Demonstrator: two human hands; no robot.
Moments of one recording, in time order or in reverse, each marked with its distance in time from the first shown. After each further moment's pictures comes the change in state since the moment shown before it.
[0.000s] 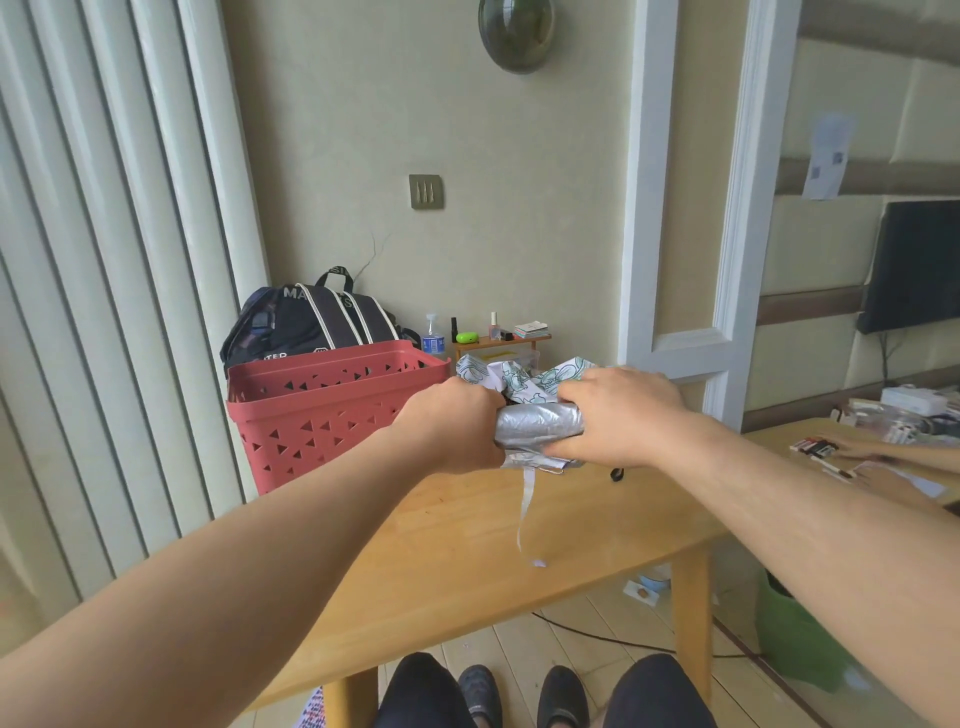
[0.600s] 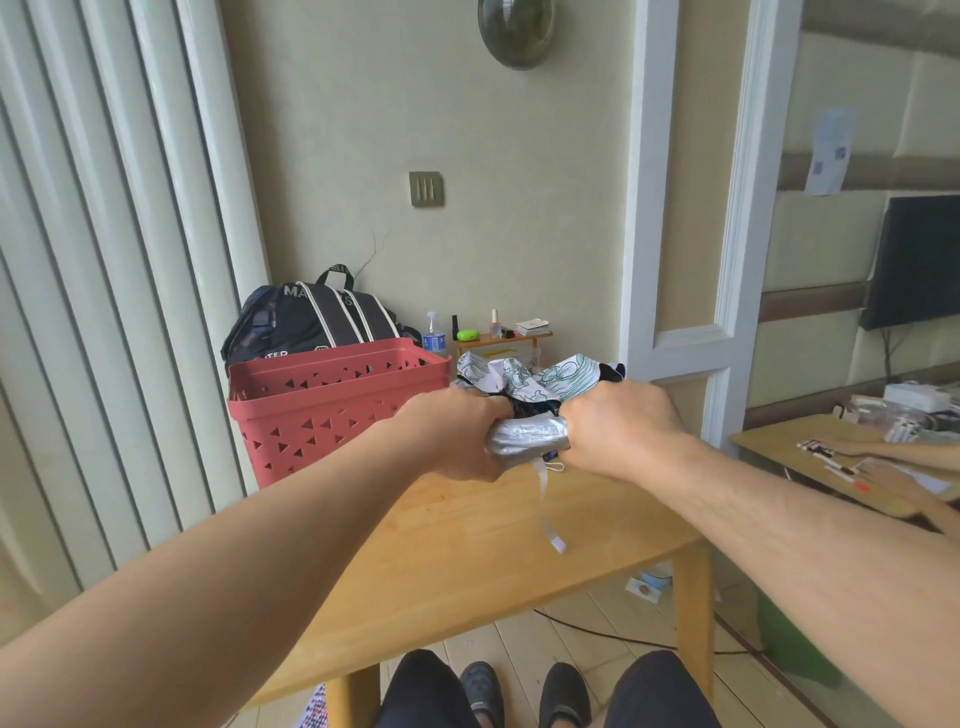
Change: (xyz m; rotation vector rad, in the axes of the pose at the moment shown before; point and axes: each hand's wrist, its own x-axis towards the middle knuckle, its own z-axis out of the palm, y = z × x) left_hand -0.003 -0.006 0.005 0.012 -0.102 0.086; right_hand -0.006 -0.015 0.012 -0.119 0.020 0.031
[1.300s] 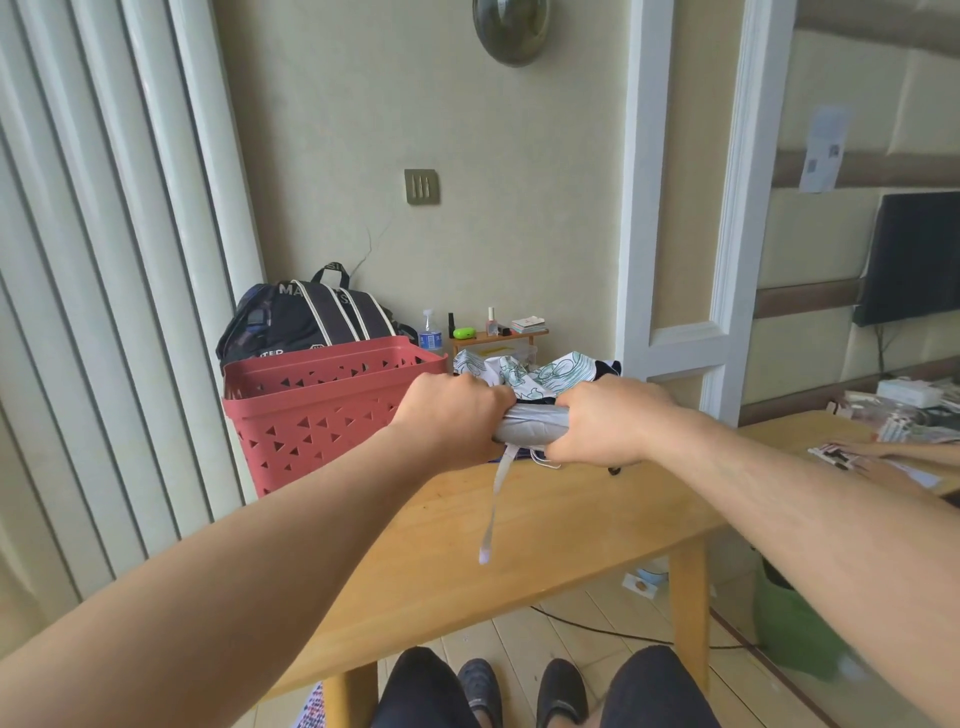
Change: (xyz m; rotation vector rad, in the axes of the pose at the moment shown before) left_hand 0.002 0.011 -0.002 0.271 0.260 0.006; right_hand 0.005 0.008 -0.013 0.283 -0.224 0.068
